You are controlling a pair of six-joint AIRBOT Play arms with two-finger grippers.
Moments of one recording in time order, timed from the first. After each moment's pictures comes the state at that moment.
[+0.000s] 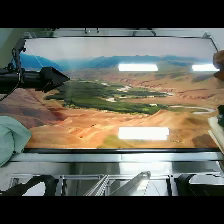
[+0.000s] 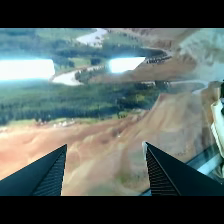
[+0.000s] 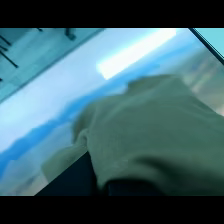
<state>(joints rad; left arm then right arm) 0.14 -1.23 1.19 0.66 -1.22 -1.21 -0.94 -1.57 2.07 -0.83 1.29 1.40</state>
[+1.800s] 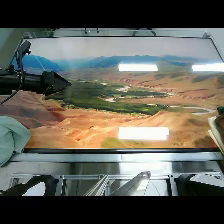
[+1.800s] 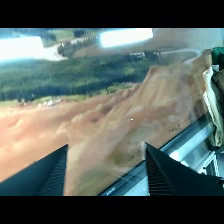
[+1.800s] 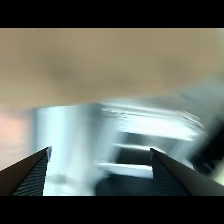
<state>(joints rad) 0.14 -1.23 1.21 0.65 -1.33 -1.17 -1.10 -1.43 1.47 -1.53 1.81 1.73</state>
